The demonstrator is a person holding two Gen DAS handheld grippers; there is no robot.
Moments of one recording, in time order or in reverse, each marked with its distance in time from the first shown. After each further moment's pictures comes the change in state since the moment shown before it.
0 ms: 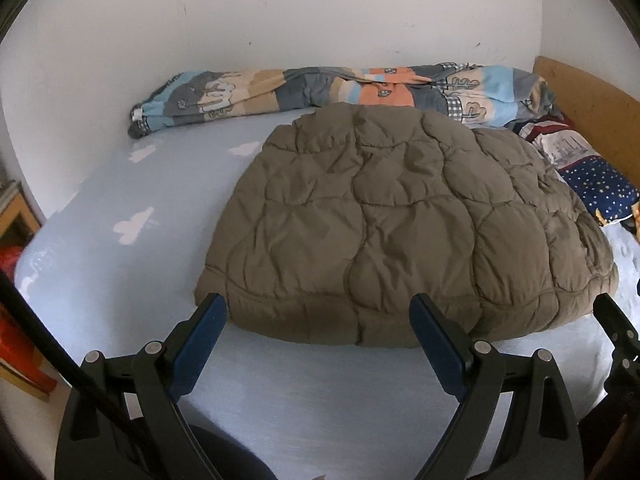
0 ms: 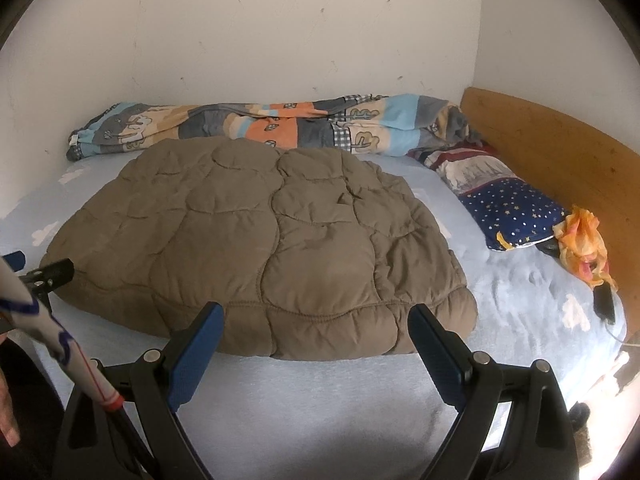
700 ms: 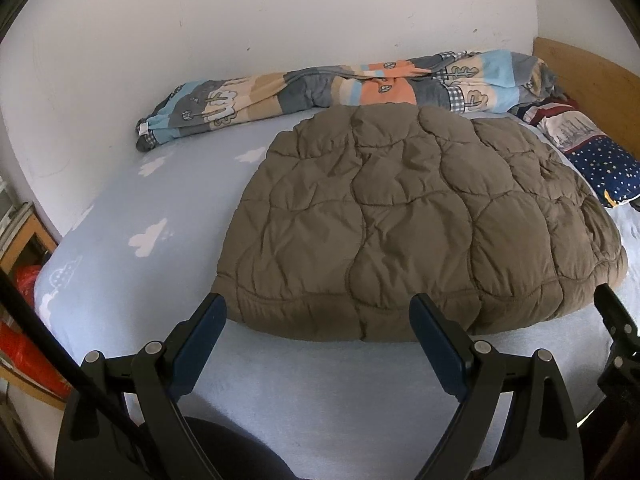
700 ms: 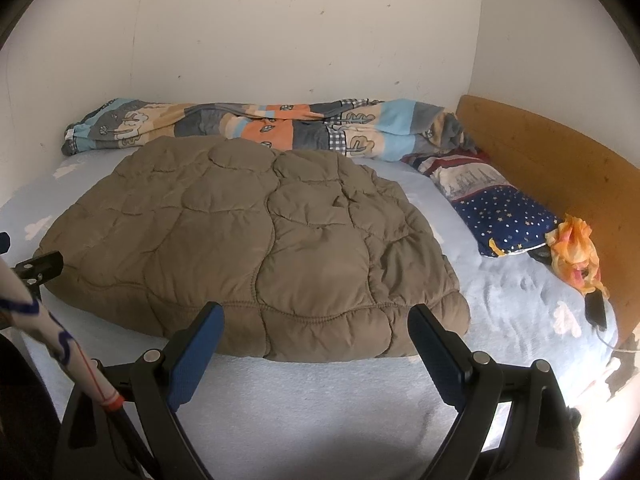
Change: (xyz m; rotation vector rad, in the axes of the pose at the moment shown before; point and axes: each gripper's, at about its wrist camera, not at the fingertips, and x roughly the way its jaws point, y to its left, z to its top) left arm -0.012 -0.011 0.005 0.058 0.016 0.050; right arm -0.002 0.003 -0.001 -0.029 -0.015 -0.034
